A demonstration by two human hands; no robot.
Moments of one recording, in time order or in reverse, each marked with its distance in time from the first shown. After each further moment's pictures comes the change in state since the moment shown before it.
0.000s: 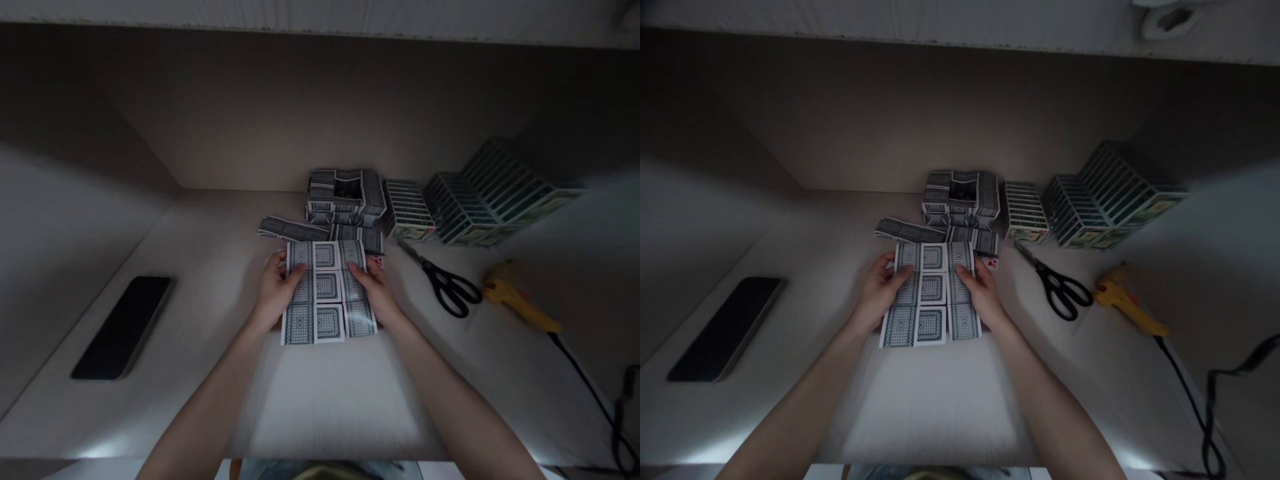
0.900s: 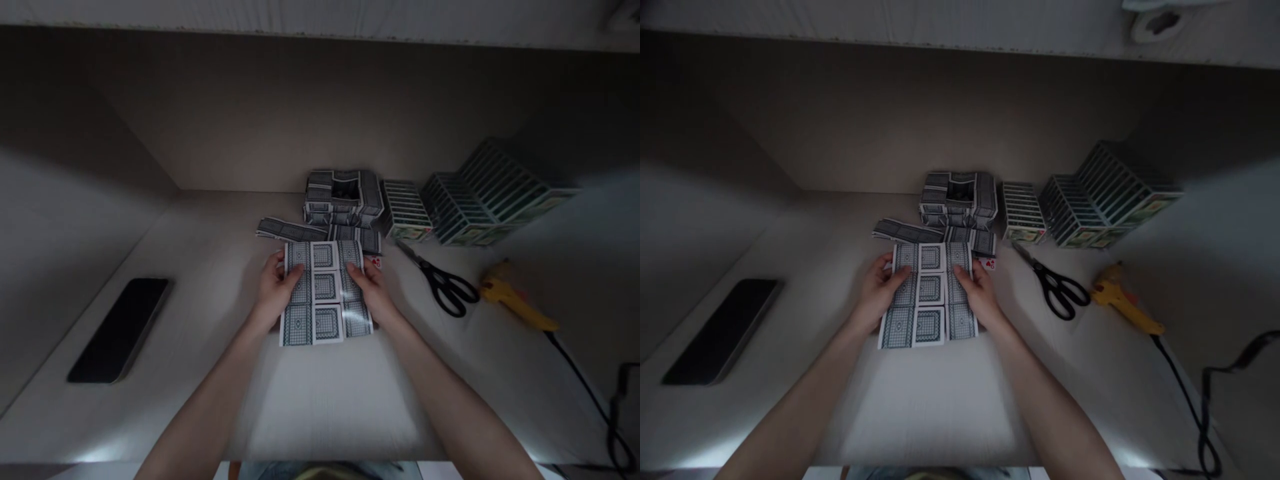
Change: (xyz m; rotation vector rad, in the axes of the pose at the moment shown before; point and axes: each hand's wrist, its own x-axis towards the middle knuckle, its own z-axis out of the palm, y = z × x) left_hand 0.000 0.001 0.001 -0.043 -0.004 -0.032; right_hand 0.000 0.000 0.001 -0.059 0.016 -0.005
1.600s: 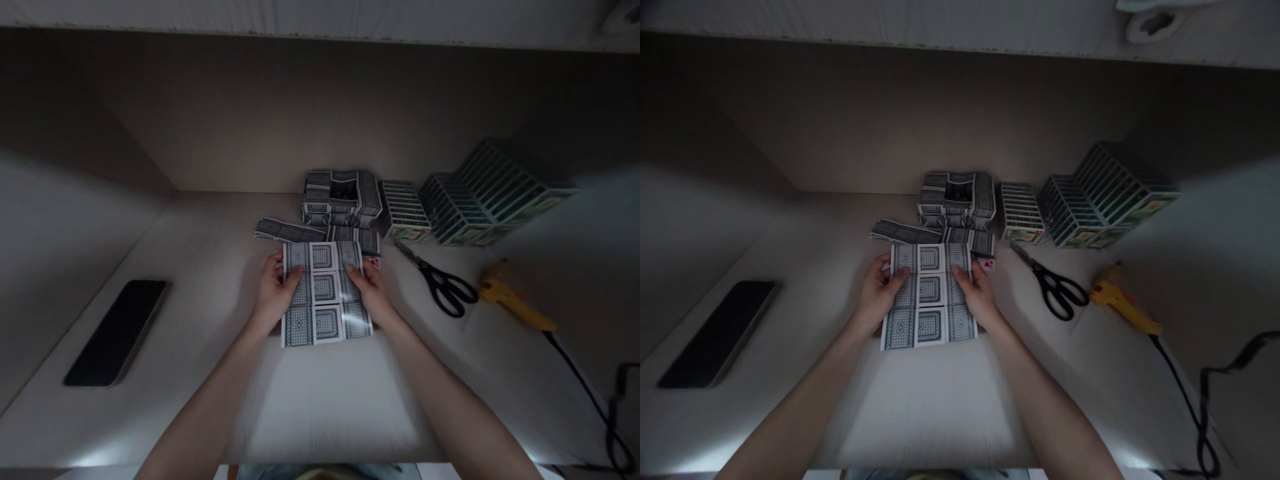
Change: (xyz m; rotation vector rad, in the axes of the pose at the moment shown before) left_hand 0.000 -0.005 0.001 0.062 0.008 0.102; right_hand 0.001 0.001 0.000 -0.019 0.008 -0.023
